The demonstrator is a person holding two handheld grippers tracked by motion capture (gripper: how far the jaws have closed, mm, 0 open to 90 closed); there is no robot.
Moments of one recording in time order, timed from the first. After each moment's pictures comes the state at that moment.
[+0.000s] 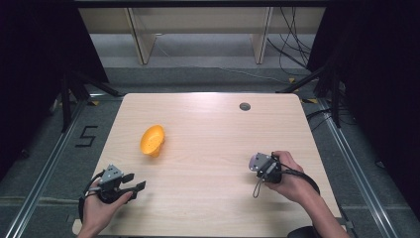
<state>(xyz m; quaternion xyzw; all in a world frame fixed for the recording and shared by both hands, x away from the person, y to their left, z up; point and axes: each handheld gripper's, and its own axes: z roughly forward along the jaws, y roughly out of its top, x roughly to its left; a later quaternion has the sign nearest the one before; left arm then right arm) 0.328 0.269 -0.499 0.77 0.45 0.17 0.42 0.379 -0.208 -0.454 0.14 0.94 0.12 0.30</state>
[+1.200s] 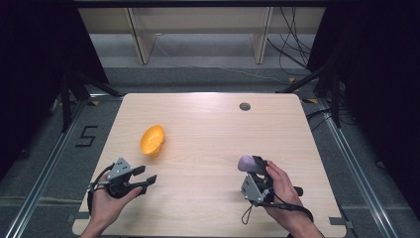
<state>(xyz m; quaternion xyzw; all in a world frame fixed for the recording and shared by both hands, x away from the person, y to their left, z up) 0.336 0.235 -0.472 0.78 0.39 0.18 0.46 0.307 -0.171 -0.437 0.09 0.84 0.16 0.51</state>
